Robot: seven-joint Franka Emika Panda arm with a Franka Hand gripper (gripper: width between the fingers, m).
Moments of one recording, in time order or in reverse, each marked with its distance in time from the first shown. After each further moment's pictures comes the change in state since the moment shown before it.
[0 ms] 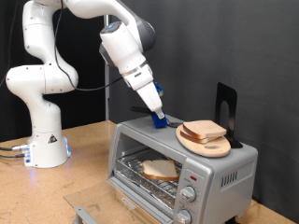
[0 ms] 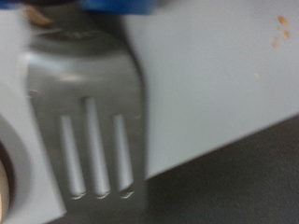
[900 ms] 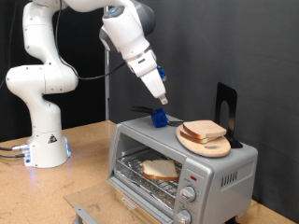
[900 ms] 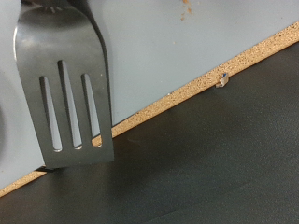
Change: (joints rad) arm -0.030 -0.057 -0.052 0.096 -0.111 -0.274 0.135
